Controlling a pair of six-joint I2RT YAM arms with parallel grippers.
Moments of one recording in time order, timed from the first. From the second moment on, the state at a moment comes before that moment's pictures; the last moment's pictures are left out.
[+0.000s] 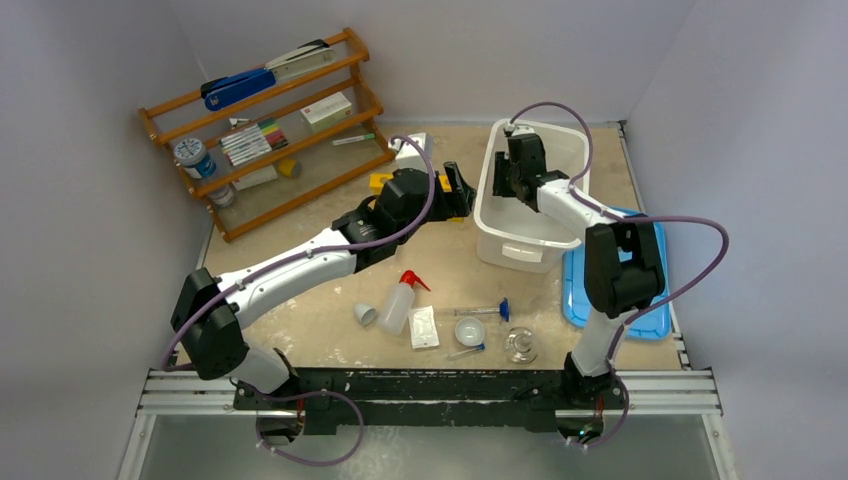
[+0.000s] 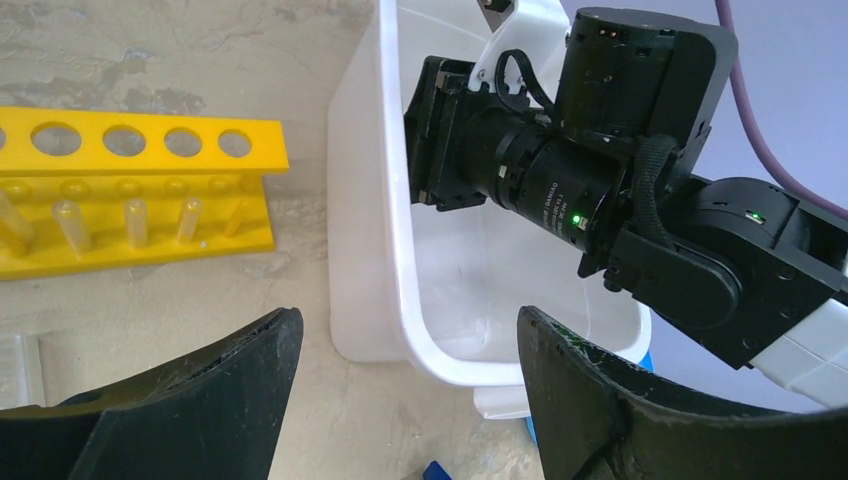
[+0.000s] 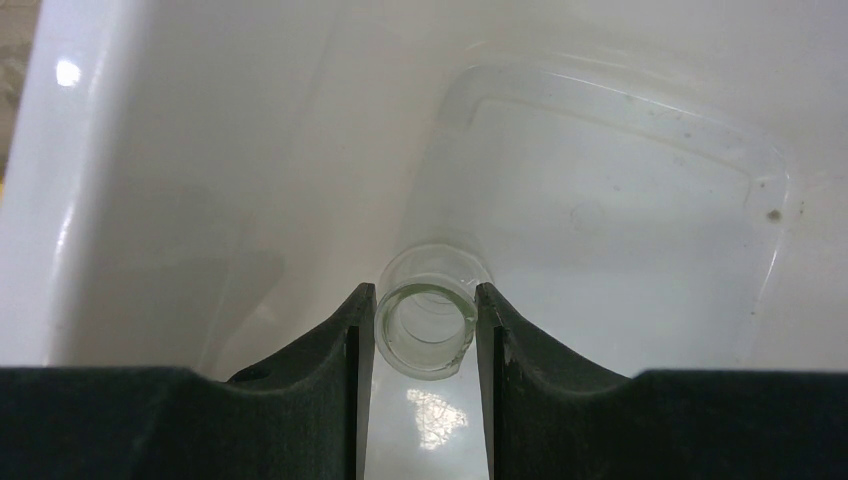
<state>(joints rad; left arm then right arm) -0.89 1.50 1.26 -0.06 -0.34 -0.69 0.27 1.83 1.30 -0.19 0.14 0.20</state>
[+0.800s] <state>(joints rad) -0.88 1.44 1.22 -0.08 -0.34 -0.68 0.27 1.66 1.29 -0.21 0.15 0.20</state>
